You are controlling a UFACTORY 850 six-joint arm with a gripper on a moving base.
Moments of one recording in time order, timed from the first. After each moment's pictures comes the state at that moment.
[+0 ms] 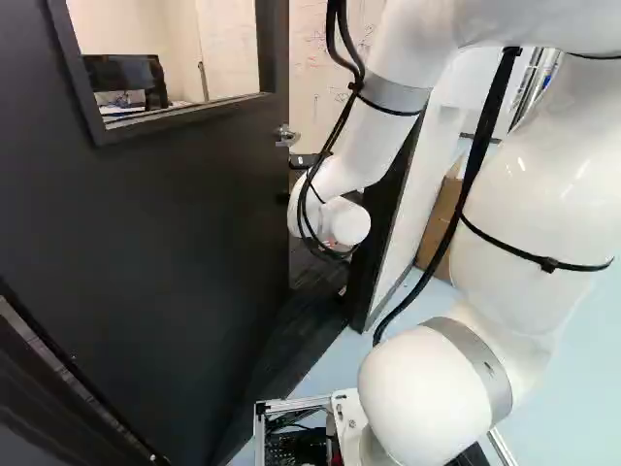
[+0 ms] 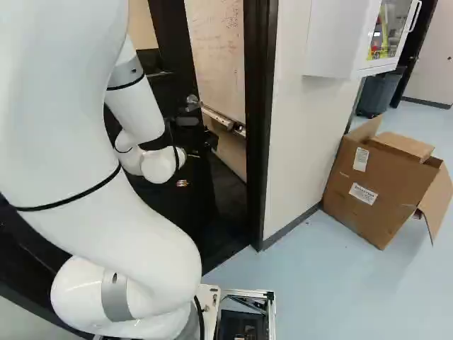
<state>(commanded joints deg) 15.0 -3.2 -22.7 9.4 53.6 0.0</state>
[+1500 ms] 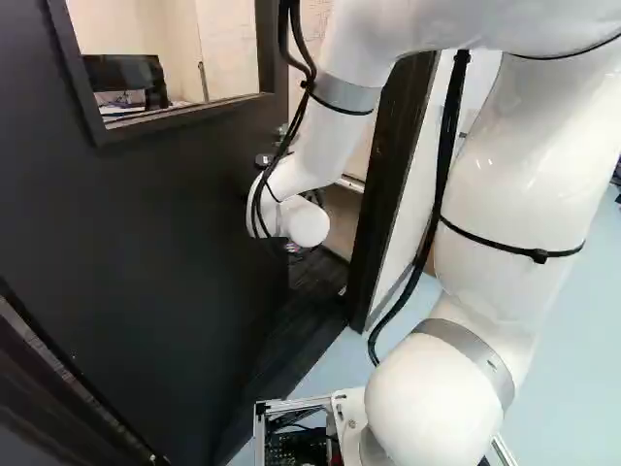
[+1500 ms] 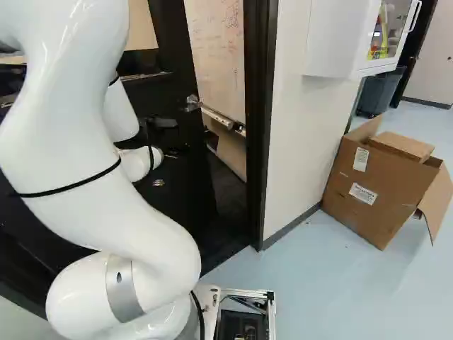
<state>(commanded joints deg) 29.1 -7.9 -27.7 21.7 53.6 0.0</state>
